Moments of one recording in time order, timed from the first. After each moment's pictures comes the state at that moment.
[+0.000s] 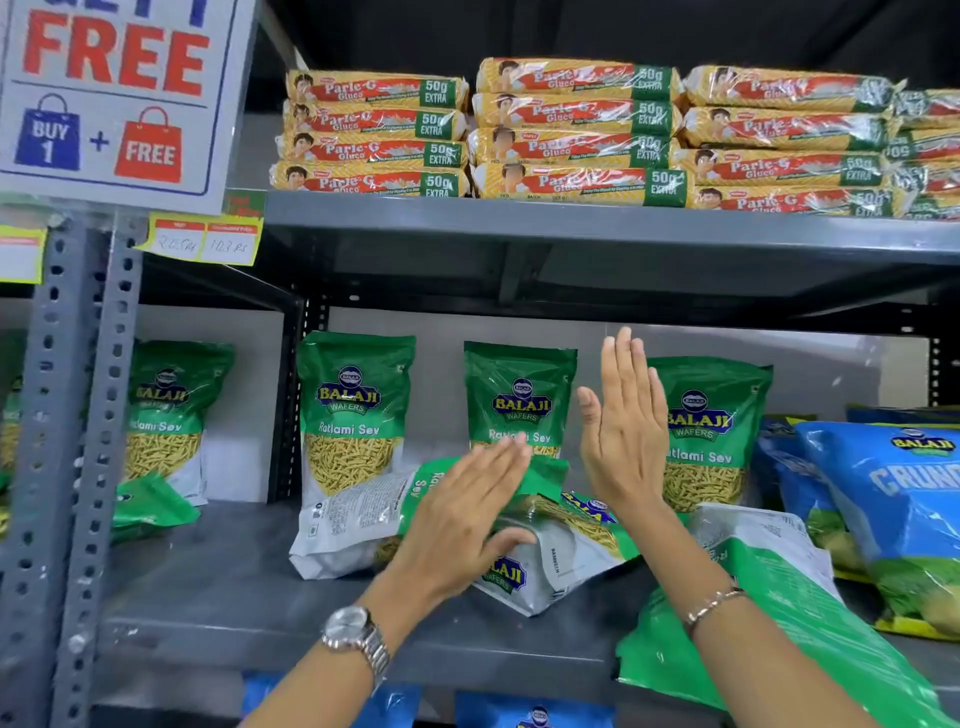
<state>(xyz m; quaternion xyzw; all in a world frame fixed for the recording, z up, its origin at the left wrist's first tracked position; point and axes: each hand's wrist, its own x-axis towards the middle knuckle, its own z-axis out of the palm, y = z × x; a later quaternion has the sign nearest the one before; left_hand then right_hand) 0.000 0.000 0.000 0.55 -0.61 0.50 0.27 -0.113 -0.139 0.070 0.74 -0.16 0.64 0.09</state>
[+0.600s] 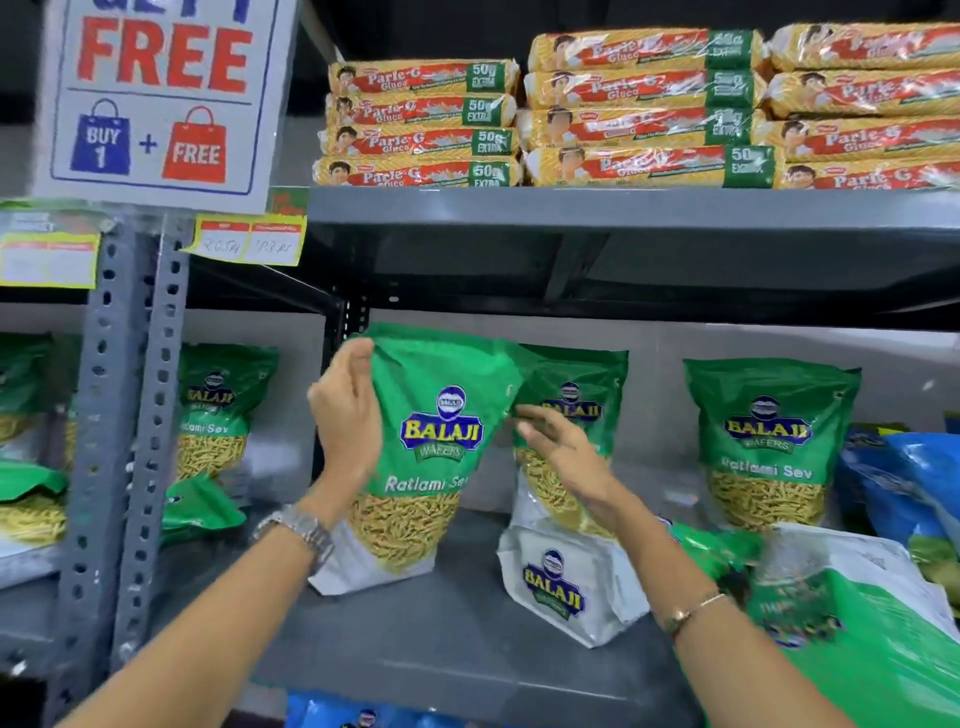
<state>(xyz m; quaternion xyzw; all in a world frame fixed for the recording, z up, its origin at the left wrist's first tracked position) 0.084 0.063 0.088 0.46 -0.33 0.50 0.66 -0.040 -0.106 0.070 0.83 -0.03 0.37 -0.42</state>
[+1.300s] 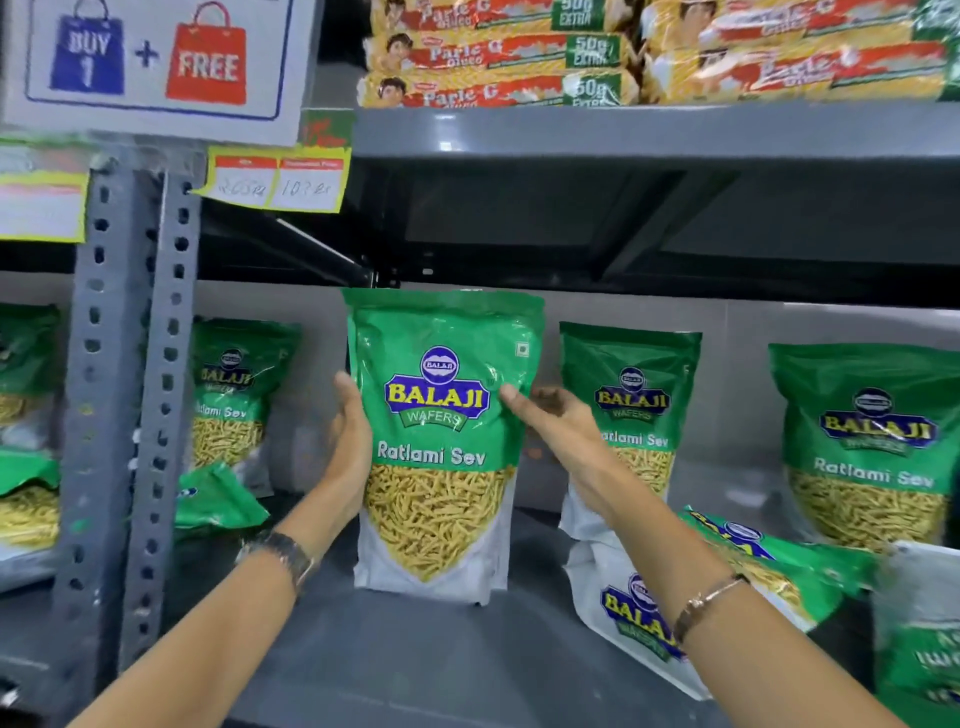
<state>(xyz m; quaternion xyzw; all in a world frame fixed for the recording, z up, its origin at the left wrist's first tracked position) 0.189 0.059 0.043 0.60 -0.21 0.06 0.77 0.045 -0.081 0.078 0.75 -0.07 0.36 -0.55</state>
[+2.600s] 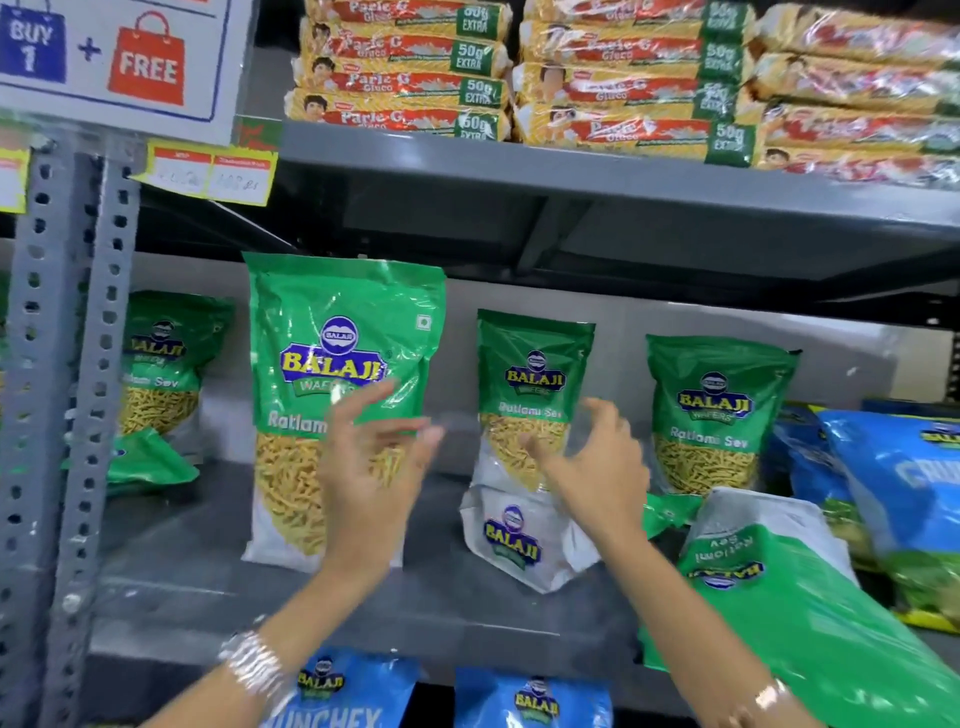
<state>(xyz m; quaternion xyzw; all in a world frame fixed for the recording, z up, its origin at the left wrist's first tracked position) 0.015 0.061 0.002 0.40 -0.45 0.28 0.74 -0.097 -0.079 0.036 0.78 -0.32 0.52 -0.16</state>
